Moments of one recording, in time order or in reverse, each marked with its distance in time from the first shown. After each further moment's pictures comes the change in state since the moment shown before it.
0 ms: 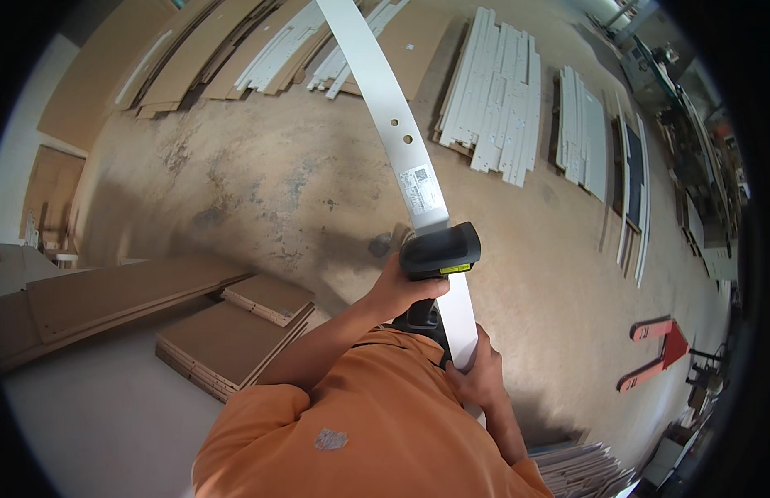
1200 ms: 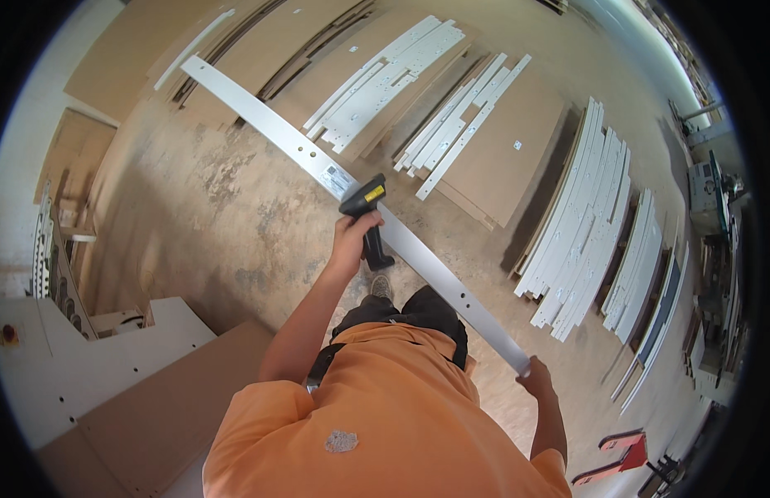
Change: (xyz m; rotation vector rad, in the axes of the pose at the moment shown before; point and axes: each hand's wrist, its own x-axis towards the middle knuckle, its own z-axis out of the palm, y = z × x) left_hand 0.353 0.242 -0.594 -0.067 0.793 -0.095; right_hand 0.608 -0.026 0.020 -0.583 -0.400 0.256
